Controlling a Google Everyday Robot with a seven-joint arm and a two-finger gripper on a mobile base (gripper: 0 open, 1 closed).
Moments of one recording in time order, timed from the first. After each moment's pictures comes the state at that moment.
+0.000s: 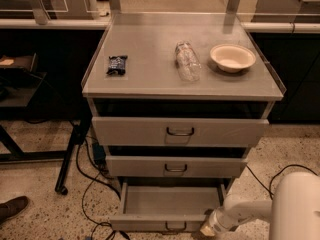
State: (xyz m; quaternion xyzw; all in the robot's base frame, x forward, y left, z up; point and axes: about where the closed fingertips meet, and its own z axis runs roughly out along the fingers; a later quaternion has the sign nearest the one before) arm 0.437 -0.212 0.182 -0.43 0.88 0.18 0.09
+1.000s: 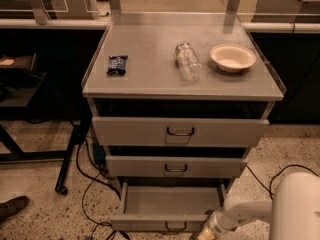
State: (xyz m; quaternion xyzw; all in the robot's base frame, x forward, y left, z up) arm 0.437 -0.212 0.182 -0.43 0.88 0.18 0.09
